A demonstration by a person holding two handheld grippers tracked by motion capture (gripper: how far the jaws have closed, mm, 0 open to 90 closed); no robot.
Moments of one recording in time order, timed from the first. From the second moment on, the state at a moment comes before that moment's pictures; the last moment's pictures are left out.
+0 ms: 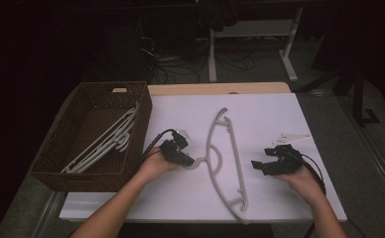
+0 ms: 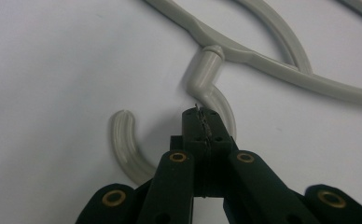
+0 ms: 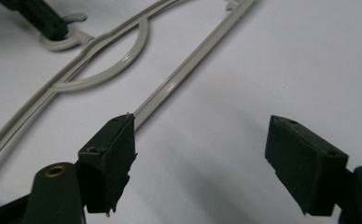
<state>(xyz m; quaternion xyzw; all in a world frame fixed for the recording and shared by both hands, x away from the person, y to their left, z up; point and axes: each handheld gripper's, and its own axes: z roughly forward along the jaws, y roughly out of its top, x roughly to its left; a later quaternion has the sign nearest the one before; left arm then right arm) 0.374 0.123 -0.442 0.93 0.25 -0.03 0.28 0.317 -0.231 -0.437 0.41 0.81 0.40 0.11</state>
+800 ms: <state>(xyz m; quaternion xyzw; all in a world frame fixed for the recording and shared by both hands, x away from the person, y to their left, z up) 0.341 0.162 -0.422 0.87 0.27 0.02 0.41 0.343 -0.162 -0.430 0.43 0.82 0.35 0.11</state>
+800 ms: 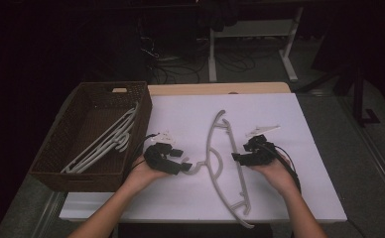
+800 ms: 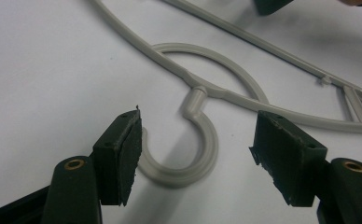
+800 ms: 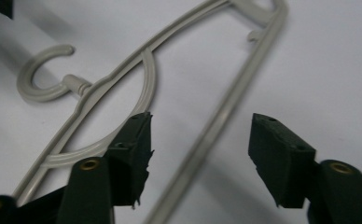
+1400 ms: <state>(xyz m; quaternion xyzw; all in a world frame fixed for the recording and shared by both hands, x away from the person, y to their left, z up) 0.339 0.159 -0.425 0.87 0.28 0.02 0.42 0.360 -0.140 -0.448 0.47 0.83 0.27 0.13</state>
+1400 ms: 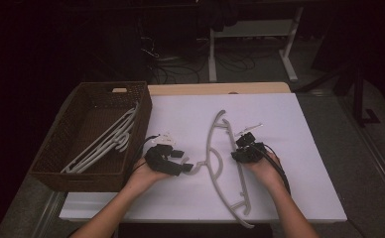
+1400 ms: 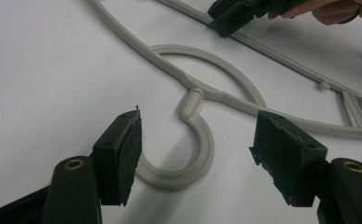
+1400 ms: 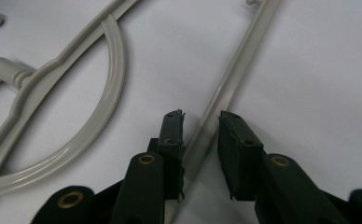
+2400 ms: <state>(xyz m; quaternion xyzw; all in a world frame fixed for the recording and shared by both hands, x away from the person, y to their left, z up) 0.340 0.157 -0.427 0.87 0.28 0.01 0.42 0.374 -0.130 -0.440 0.46 0.84 0.25 0.15</state>
